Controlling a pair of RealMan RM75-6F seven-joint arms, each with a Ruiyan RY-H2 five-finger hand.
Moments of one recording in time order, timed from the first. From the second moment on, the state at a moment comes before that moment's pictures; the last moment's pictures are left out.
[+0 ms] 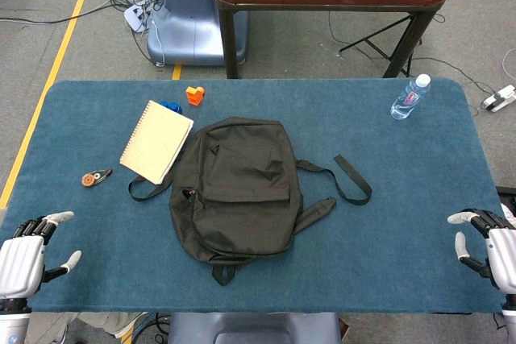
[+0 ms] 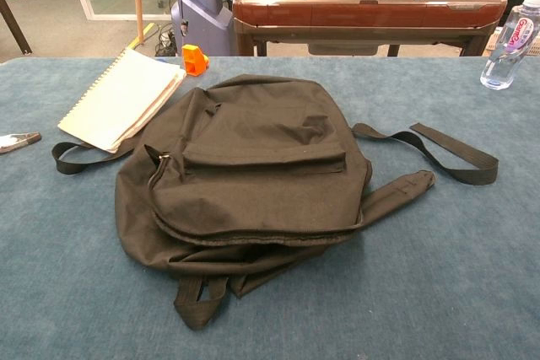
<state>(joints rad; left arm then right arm) -0.05 -1.08 -0.04 -1.92 1.48 1.54 0.23 -0.01 -0.97 0.04 -1.79 -1.52 1.53 0.14</state>
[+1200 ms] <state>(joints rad) -0.05 -1.08 -0.04 -1.94 1.48 1.53 0.25 0.37 -1.11 0.08 -1.89 -1.61 1.05 0.03</state>
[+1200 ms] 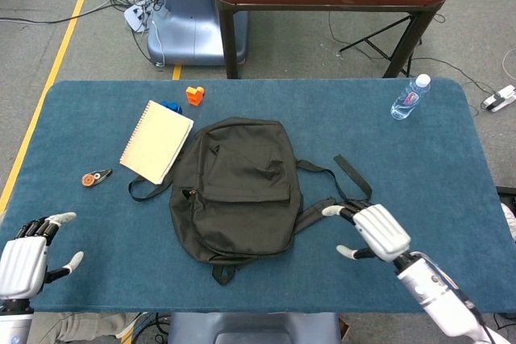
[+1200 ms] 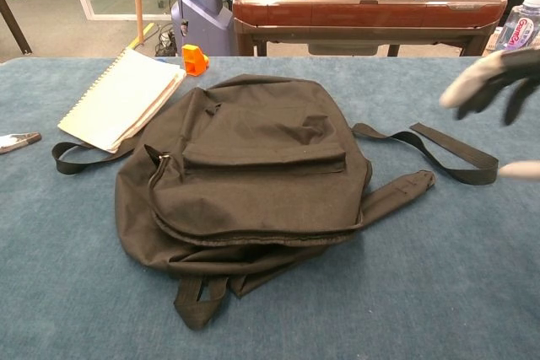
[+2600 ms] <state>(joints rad) -0.06 -1.09 -0.04 -1.93 1.45 1.51 0.26 0.65 -1.68 0.19 -1.63 -1.28 0.89 -0.30</state>
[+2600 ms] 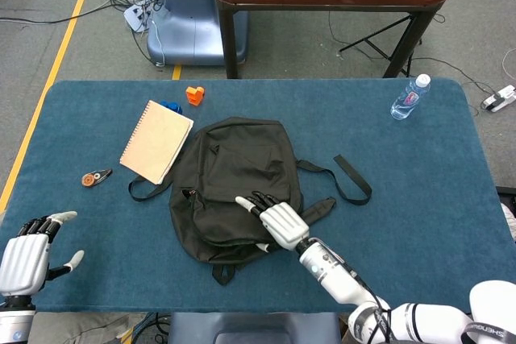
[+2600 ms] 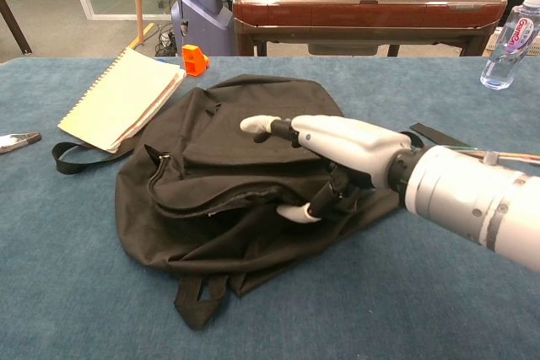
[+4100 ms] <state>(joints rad) -0.54 -1.35 -0.14 -1.77 1.75 1.15 -0.04 0.85 -1.78 0.47 -1.43 -0.87 0.98 -0.15</state>
